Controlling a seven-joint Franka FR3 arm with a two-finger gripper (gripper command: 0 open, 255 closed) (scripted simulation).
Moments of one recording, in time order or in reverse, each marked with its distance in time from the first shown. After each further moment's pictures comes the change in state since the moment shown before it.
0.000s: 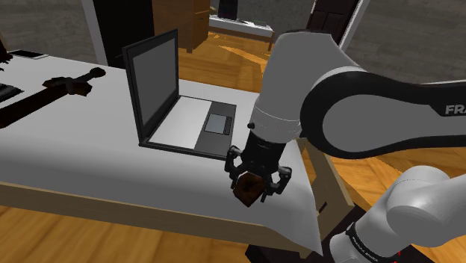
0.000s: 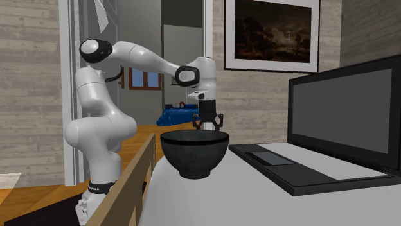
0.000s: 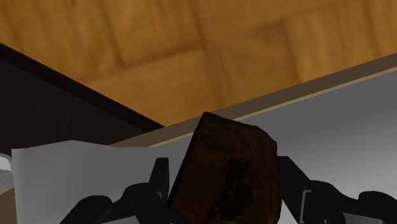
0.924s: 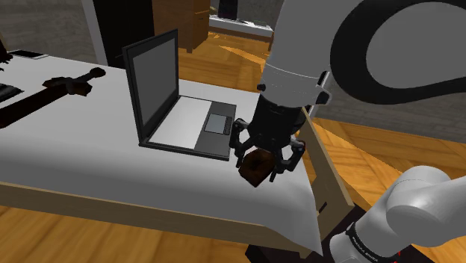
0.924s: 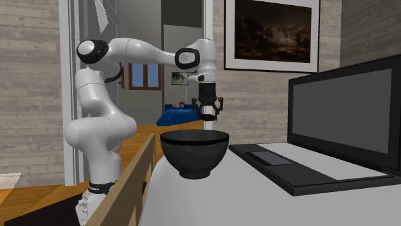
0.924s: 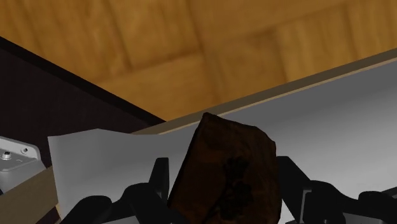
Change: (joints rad) arm -0.006 -0.033 -0.067 0.157 -0.043 -0.190 0.029
